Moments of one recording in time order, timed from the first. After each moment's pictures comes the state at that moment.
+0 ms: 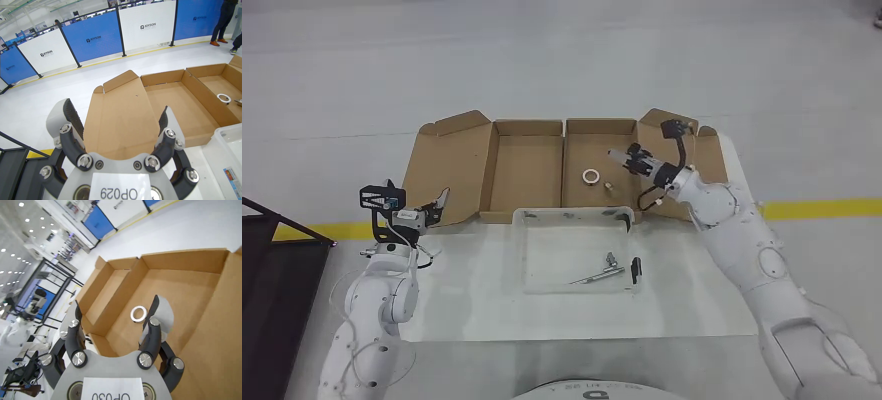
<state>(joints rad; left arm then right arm) 1.73 -1.15 -1.60 -1.80 1.33 0.00 0.00 -1.03 -1.19 1.18 -1.08 -0.27 -0.66 0.45</state>
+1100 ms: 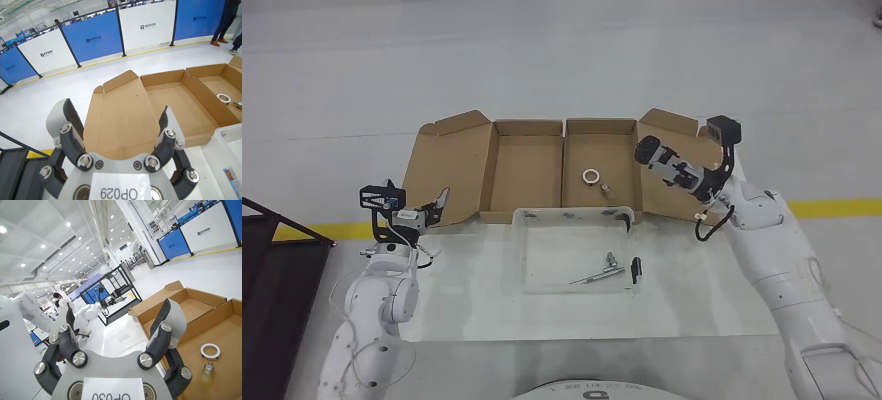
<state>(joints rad) 1.73 -1.15 -1.60 -1.80 1.33 0.00 0.00 -1.14 -1.09 1.31 -1.30 0.25 -0.97 0.81</state>
